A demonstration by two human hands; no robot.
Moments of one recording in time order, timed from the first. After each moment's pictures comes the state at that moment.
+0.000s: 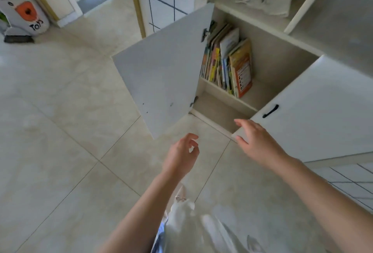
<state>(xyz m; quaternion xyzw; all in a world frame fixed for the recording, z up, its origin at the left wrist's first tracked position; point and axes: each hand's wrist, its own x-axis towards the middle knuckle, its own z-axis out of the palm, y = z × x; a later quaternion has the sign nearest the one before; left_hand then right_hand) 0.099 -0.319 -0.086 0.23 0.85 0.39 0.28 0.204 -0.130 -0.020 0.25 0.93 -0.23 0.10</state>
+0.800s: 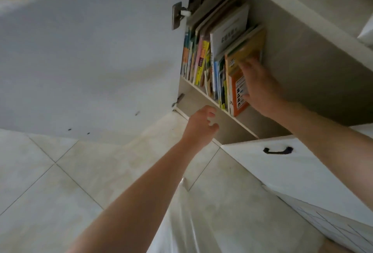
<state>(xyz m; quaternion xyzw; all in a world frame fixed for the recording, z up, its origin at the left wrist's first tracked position) -0.035 -0.013 -0.221 0.17 0.80 0.45 0.37 -0.011 0.168 -0.162 0.17 0.98 -0.04 0.08</state>
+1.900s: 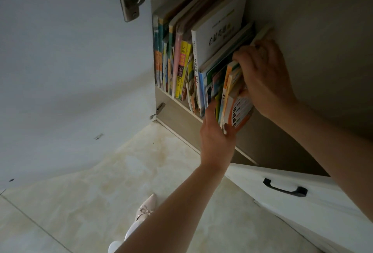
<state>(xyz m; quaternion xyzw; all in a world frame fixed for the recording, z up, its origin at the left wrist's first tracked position) -0.034 0.109 -0.309 0.12 0.76 0.61 0.18 -0.066 0.244 -0.225 0.09 0.99 0.12 -0.01</state>
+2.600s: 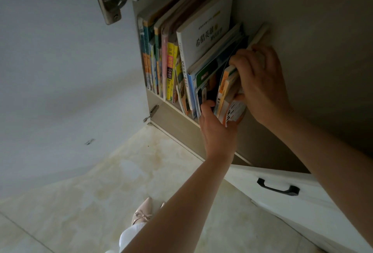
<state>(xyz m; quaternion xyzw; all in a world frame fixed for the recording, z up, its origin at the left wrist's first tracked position) -0.031 0.142 -0.304 0.03 0.75 0.62 0.23 -0.048 0.249 -0.228 0.10 0.99 0.07 -0.07</state>
